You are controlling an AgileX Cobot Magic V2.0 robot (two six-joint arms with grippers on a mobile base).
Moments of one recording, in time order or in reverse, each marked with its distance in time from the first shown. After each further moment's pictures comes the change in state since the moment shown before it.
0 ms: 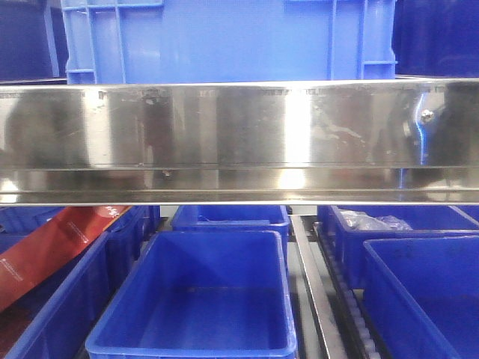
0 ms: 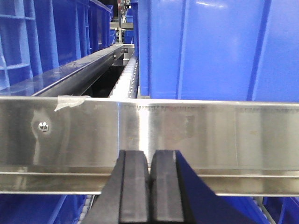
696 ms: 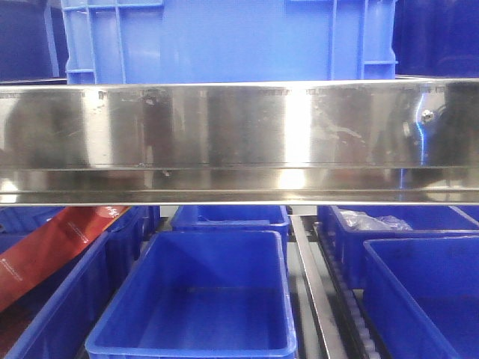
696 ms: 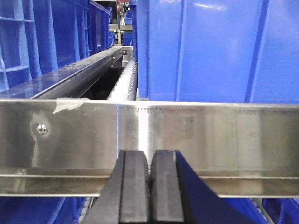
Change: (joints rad) left arm 0.000 0.000 0.000 0.000 -0.002 0.000; right arm -0.001 0.000 0.002 -0.002 -0.004 0.003
